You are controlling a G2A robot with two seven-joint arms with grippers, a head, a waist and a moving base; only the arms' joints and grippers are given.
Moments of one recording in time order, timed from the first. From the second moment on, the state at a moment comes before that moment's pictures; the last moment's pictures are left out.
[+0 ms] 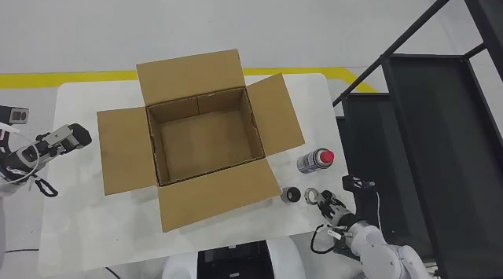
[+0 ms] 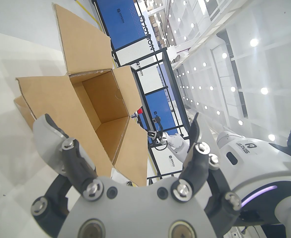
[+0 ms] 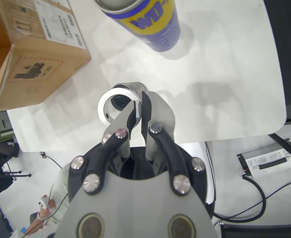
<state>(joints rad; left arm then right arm) 1.36 -0.89 -1.80 -1.36 -0.57 -0.52 -1.29 -2.23 -1.40 1.70 -2.17 -0.76 0.03 0.56</state>
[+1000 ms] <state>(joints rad) 1.36 -0.89 -1.80 -1.36 -0.57 -0.52 -1.29 -1.67 -1.42 1.10 -2.15 -1.03 0.37 0.62</state>
